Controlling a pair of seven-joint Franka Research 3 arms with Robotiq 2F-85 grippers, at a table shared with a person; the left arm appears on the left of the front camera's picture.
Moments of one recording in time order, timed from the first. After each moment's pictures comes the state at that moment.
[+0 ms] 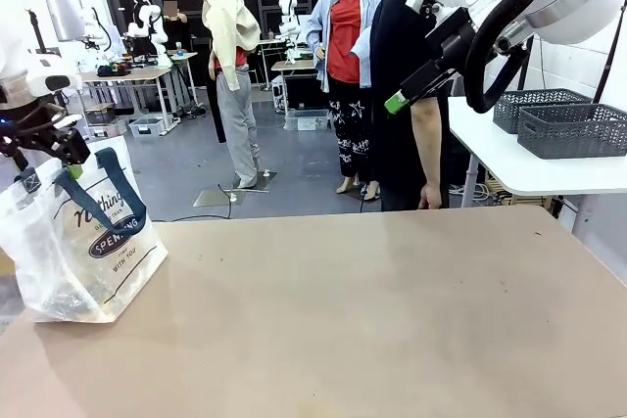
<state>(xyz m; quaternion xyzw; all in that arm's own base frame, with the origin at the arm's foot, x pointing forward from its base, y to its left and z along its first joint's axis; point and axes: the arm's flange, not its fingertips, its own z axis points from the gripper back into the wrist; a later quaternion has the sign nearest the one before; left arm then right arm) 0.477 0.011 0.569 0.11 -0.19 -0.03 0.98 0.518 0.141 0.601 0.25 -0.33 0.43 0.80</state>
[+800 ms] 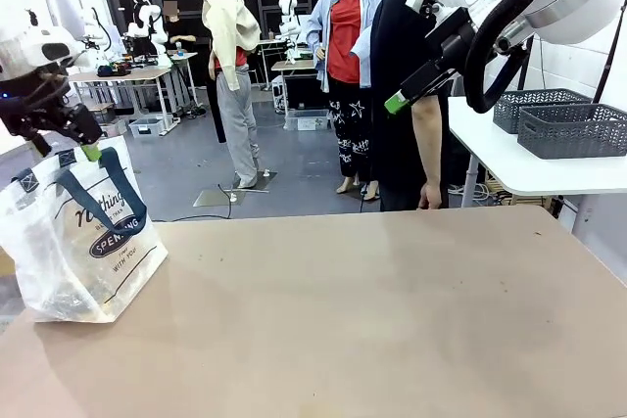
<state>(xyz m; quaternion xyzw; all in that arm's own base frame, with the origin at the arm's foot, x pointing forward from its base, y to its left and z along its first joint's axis) 0.469 -0.017 0.611 0.01 -0.17 -0.12 0.98 0.518 0.141 0.601 0.25 -0.33 0.43 0.80</state>
